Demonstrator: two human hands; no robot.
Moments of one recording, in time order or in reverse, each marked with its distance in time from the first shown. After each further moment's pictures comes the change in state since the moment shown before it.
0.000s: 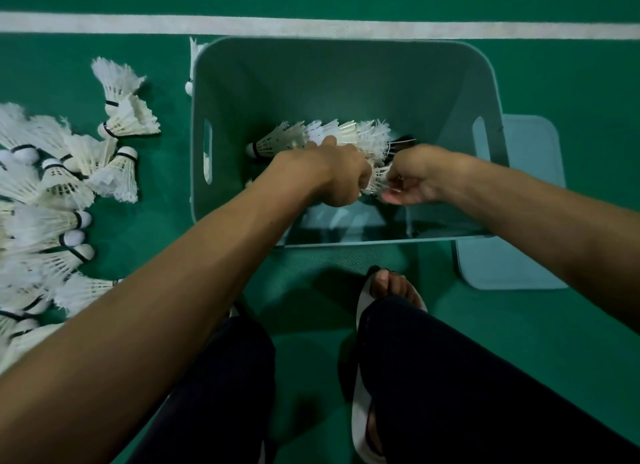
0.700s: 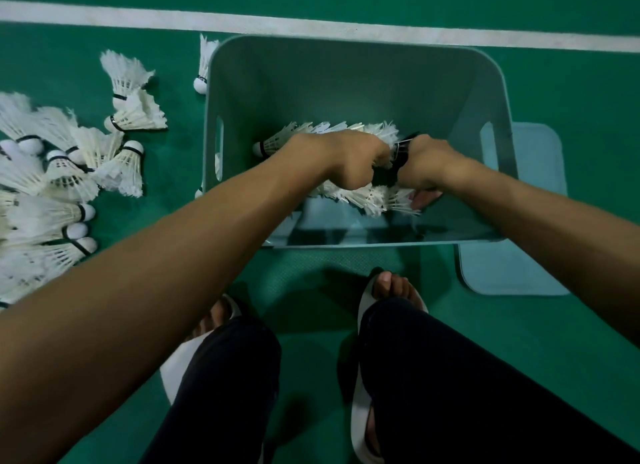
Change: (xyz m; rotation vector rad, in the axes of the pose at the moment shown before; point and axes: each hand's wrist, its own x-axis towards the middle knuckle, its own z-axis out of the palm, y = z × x) left_hand 0.021 -0.004 -0.010 -0.075 0.065 0.103; right_hand 0.005 -0.008 -0.006 -0.741 0.227 -0.180
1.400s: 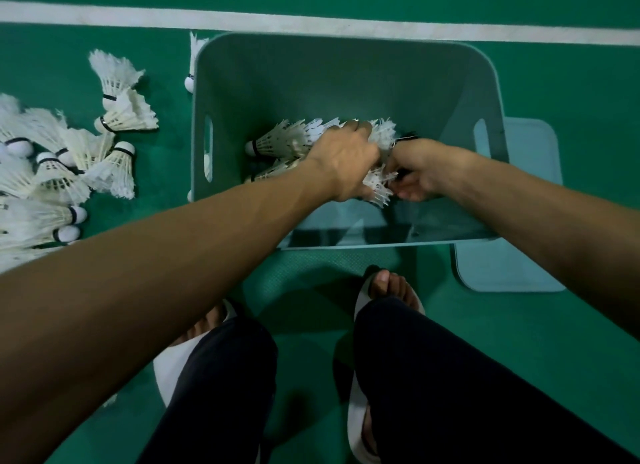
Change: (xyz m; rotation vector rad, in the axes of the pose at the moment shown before) left_hand 0.016 0.001 0.032 0.450 0.350 0.057; right_hand 0.010 0.000 0.009 0.634 -0.161 0.233
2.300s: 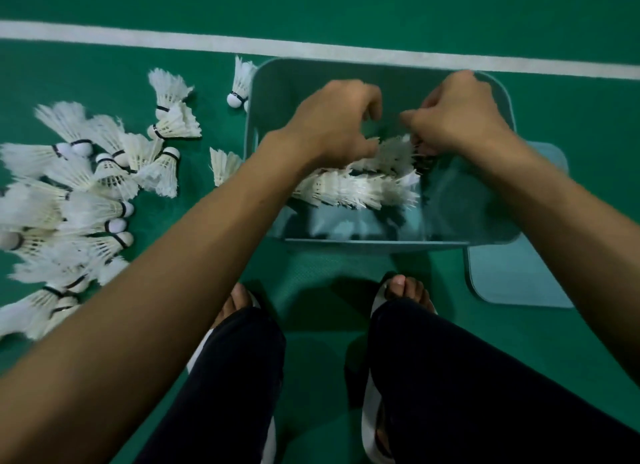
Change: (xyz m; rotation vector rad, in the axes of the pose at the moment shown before) left_hand -0.058 -0.048 -0.076 -0.412 0.253 -0.193; right_hand -0.074 -0.048 -0.017 -0.429 0.485 -0.631
